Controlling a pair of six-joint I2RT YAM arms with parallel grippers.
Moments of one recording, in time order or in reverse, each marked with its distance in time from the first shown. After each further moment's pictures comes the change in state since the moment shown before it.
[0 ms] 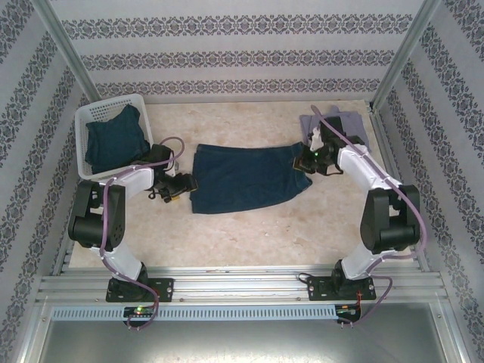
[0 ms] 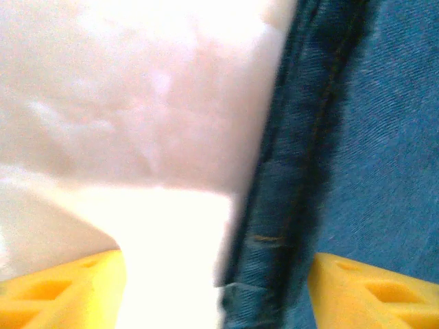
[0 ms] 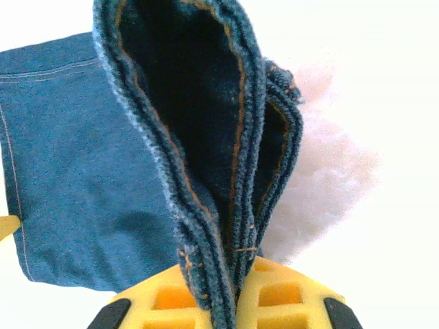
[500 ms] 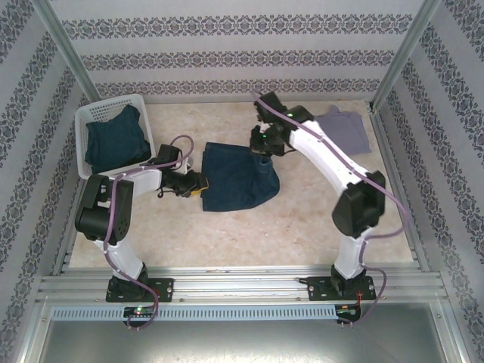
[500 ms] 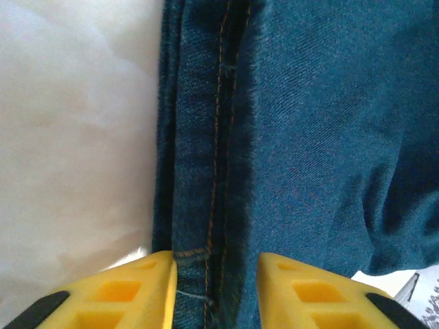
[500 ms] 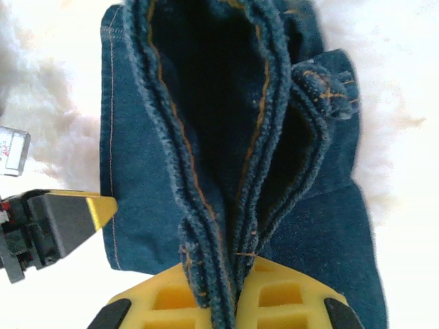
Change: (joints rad) left arm -0.053 0.078 -0.003 0.206 0.237 -0.062; right arm 0.416 0.285 0.612 -0.330 0.270 0.204
